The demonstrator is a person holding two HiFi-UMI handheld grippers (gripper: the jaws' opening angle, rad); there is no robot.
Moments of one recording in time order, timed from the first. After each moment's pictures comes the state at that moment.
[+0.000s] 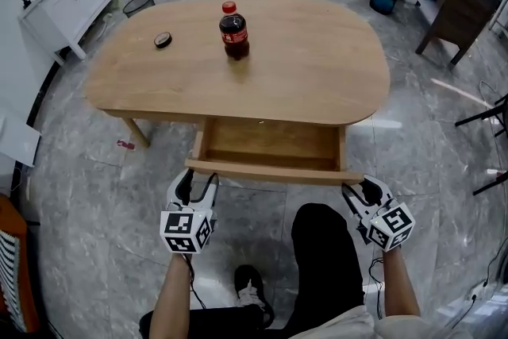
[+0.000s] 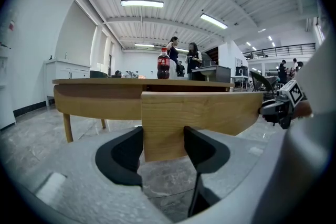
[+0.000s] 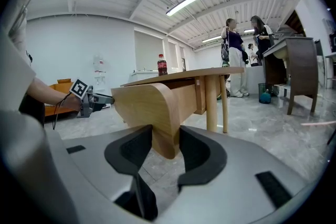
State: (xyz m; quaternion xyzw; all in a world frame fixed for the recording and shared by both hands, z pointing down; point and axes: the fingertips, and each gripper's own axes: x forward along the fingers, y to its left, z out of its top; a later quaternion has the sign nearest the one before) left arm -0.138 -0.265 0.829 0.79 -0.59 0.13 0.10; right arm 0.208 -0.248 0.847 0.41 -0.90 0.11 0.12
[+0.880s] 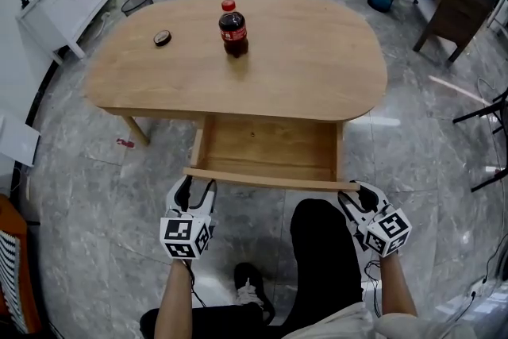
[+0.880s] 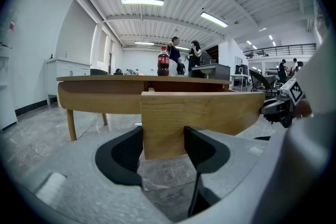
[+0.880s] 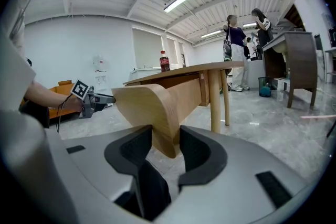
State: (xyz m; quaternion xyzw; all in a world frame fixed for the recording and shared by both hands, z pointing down) left arm -0.143 -0.241 0.835 0.79 -0.59 0.14 0.11; right arm 0.201 -0.220 0.855 0.41 -0.89 0.14 0.13
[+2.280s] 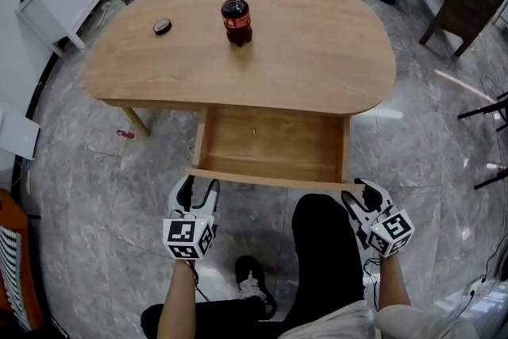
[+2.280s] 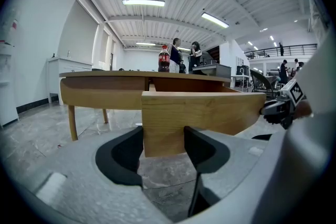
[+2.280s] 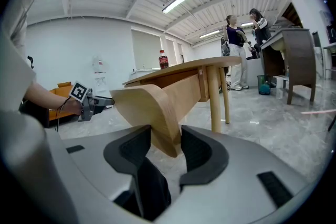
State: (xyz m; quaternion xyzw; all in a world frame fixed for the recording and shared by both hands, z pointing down) left arm -0.144 -0.233 0.848 0.78 -0.60 0.14 0.11; right arm 0.202 -0.216 0.867 0.41 -0.89 0.15 0.12
